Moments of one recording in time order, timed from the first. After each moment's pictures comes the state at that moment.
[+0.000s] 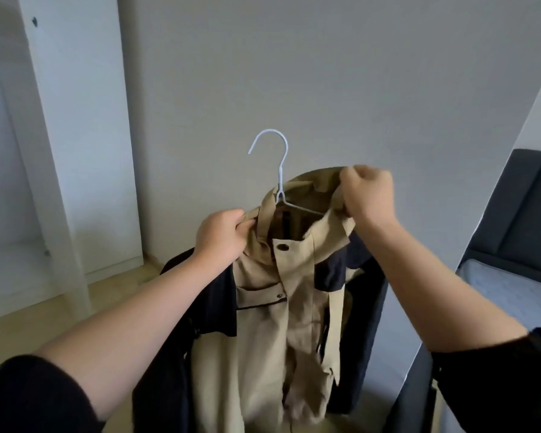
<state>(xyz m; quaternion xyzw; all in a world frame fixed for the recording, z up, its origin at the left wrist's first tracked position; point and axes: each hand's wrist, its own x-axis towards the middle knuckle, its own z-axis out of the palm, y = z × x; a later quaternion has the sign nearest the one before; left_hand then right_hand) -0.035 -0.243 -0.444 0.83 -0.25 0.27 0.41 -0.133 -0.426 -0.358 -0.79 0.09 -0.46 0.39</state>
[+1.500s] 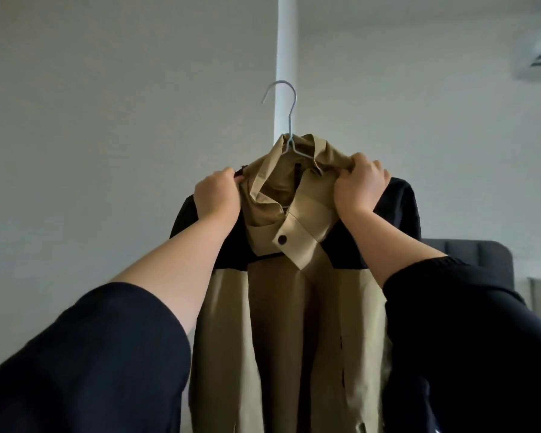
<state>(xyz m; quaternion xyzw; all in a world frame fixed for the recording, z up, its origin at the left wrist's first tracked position) -0.266 -0.409 -0.179 0.68 -0.36 0.47 0.44 -0.450 -0.542 -0.162 -0.61 0.28 -0.74 -0.03</state>
